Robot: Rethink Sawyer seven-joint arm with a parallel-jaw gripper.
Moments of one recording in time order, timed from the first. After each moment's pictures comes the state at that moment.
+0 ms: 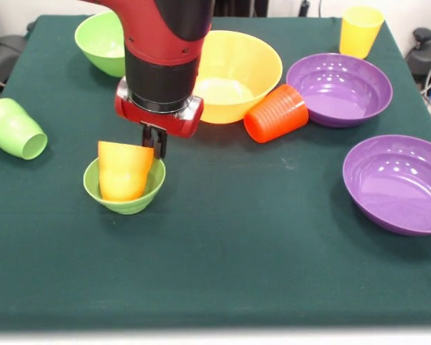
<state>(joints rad) -0.33 -0.31 0.04 1.09 -0.24 0.82 1.93</state>
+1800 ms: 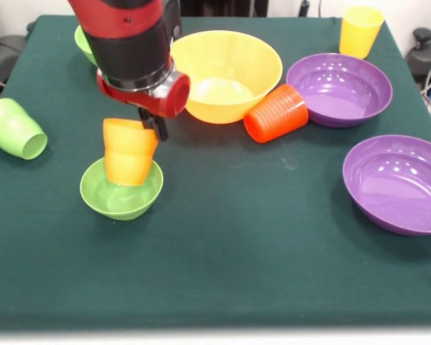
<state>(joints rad) -0.44 -0.37 0.11 1.16 -0.03 0.90 1.93</state>
